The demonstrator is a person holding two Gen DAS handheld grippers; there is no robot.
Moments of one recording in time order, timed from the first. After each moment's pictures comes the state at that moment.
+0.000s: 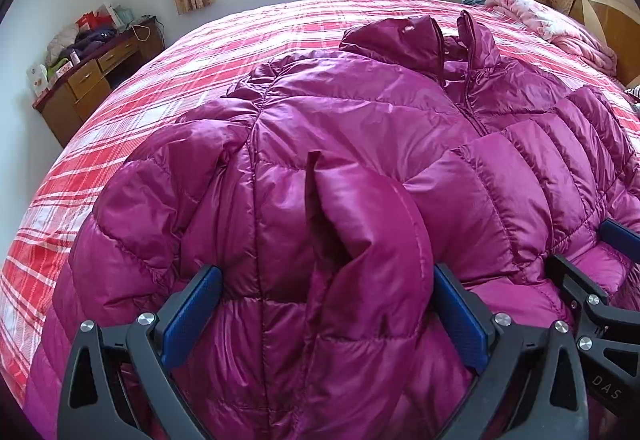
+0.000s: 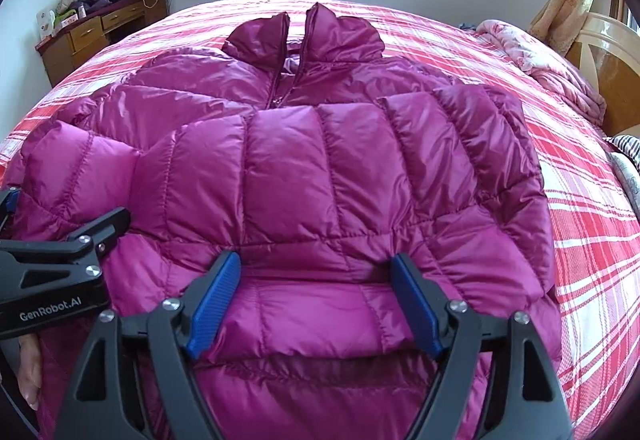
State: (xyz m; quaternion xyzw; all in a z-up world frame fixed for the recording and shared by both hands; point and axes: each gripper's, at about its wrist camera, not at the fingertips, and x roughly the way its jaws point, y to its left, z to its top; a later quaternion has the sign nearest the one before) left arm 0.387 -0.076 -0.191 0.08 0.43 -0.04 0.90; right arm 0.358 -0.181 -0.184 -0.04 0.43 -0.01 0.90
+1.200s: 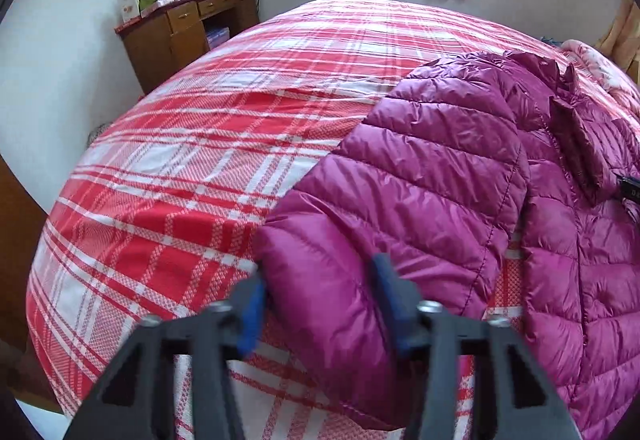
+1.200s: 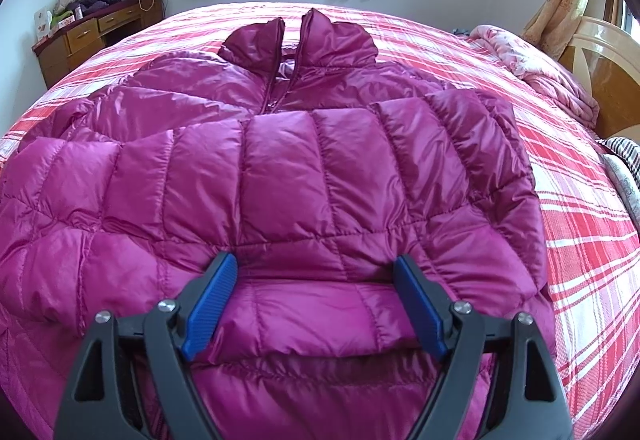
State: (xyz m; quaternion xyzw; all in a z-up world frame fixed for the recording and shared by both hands) left arm 0.223 0.150 -0.171 0.02 0.42 0.08 0.90; right arm 0.354 -0.181 -0.182 -0.04 0.42 -0.02 0.91
